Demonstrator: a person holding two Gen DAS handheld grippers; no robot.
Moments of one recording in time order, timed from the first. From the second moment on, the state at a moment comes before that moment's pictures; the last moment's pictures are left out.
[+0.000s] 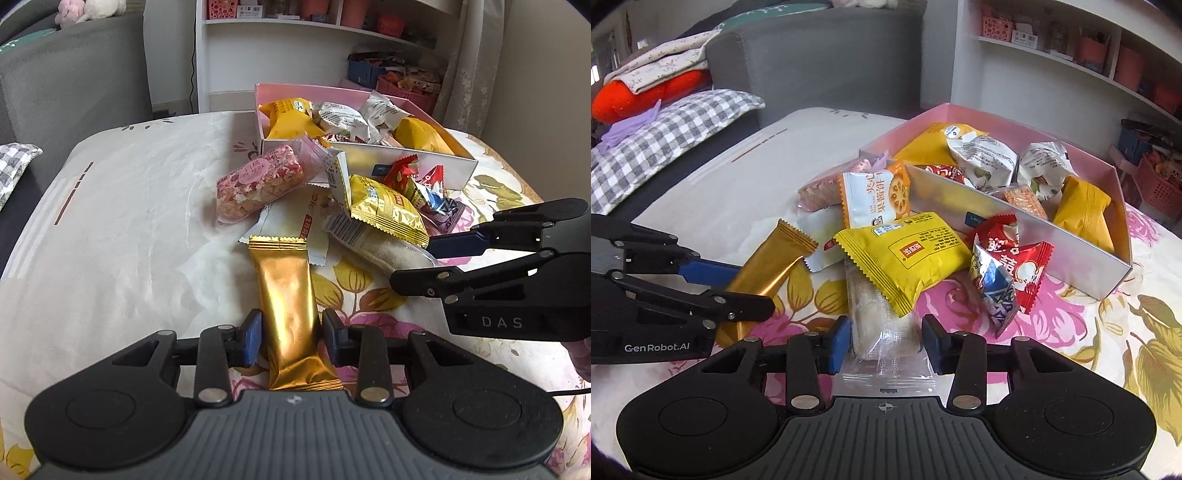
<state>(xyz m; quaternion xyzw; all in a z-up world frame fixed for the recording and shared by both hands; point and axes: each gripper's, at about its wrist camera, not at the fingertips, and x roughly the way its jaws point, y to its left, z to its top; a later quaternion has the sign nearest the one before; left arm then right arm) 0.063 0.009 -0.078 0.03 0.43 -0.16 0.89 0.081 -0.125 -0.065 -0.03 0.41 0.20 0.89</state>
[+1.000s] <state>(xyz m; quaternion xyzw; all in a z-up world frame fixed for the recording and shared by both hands) 0.056 0.012 -0.053 0.03 0.40 -0.16 0.90 0.055 -0.108 -0.043 -0.01 0.41 0.23 0.88</state>
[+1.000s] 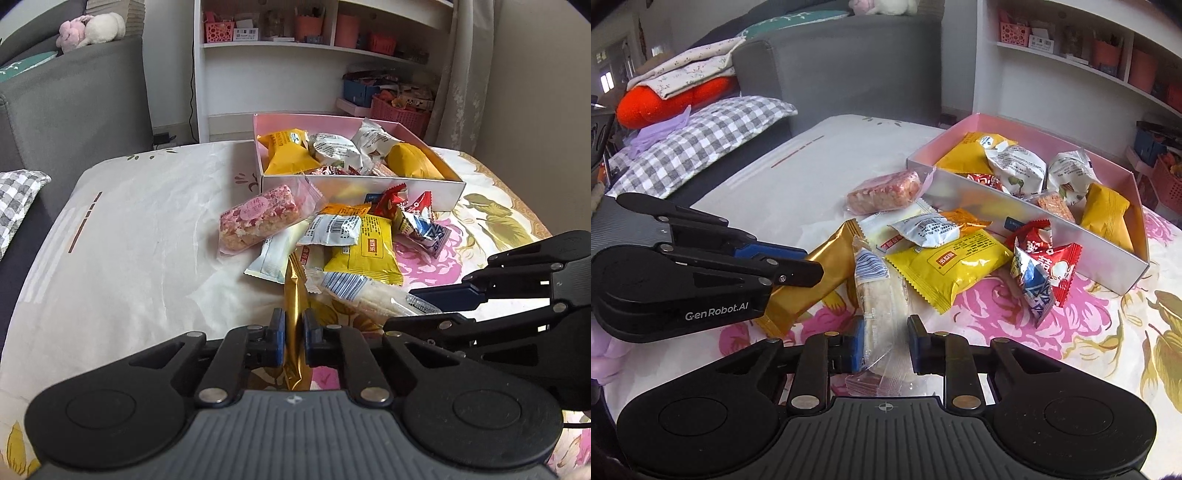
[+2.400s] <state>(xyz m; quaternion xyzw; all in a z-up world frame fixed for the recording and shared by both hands) 0.126 -0.013 0.000 0.00 0.32 -0.19 0.93 0.108 -0.192 0.003 0.15 0.32 0.11 0.93</state>
